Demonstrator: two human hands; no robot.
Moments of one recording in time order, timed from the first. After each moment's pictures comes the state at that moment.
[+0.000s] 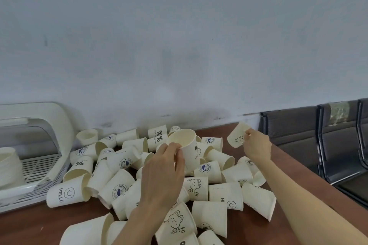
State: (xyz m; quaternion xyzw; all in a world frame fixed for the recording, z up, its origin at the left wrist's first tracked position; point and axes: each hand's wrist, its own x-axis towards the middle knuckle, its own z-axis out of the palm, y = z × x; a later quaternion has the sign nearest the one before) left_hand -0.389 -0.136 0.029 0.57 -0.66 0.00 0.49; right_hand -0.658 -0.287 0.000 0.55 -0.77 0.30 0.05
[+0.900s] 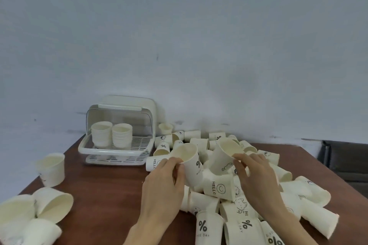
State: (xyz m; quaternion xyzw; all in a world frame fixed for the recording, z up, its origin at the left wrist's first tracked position) left_hand -0.242 0.014 0.027 0.64 -0.56 -0.01 0.52; right_hand -0.450 -0.080 0.036 0.77 -0.46 0.43 0.05
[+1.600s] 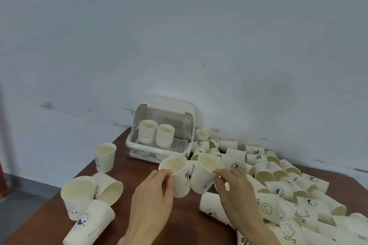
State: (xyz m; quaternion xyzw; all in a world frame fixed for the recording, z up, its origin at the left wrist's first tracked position) left_hand -0.141 0.069 -0.001 0.72 -0.47 0.02 0.51; right_hand -0.312 -0.045 0.014 0.84 -0.39 0.37 -0.06
